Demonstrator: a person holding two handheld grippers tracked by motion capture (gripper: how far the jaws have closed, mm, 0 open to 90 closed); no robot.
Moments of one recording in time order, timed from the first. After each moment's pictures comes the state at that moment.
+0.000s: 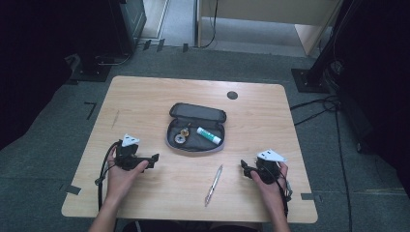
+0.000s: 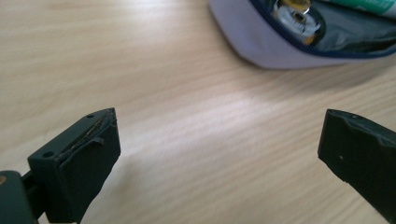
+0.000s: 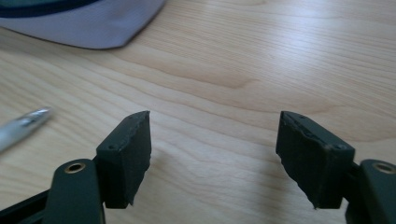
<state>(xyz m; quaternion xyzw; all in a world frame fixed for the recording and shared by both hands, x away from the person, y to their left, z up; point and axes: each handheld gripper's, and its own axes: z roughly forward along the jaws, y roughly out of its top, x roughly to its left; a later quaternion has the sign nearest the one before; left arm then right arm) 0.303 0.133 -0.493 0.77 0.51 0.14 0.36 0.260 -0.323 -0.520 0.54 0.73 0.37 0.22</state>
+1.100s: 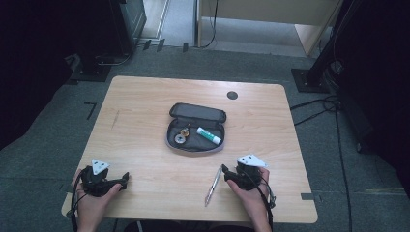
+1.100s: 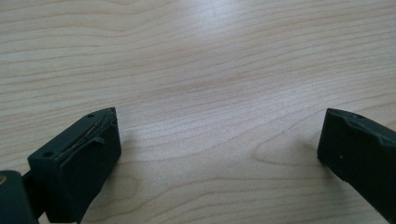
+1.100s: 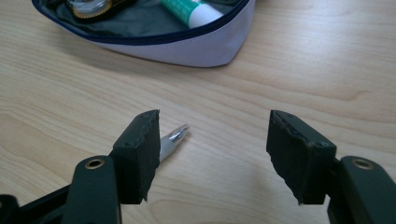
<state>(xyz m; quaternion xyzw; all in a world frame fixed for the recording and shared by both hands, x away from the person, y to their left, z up) 0.244 0.201 -0.519 0.74 0.56 0.23 0.29 0.237 -0.251 -0.499 0.55 0.72 0.37 0.19</state>
